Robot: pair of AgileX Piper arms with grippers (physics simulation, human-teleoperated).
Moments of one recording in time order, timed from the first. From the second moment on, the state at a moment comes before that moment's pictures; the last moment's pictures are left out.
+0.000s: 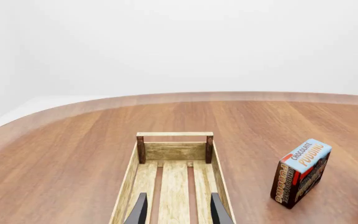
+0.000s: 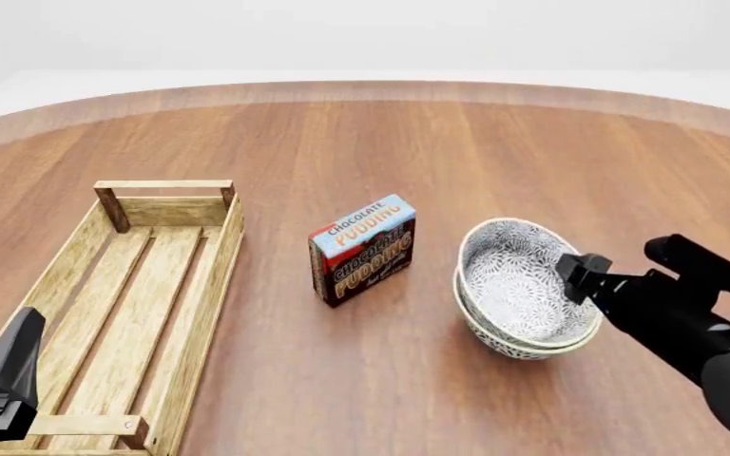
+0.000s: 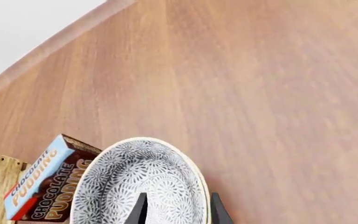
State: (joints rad) left arm 0.00 0.00 0.00 0.00 0.00; right arm 0.10 1.31 -0.29 -0.47 0.51
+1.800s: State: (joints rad) left arm 0.00 0.00 0.00 0.00 0.00; right arm 0.14 1.69 -0.15 -1.01 0.61
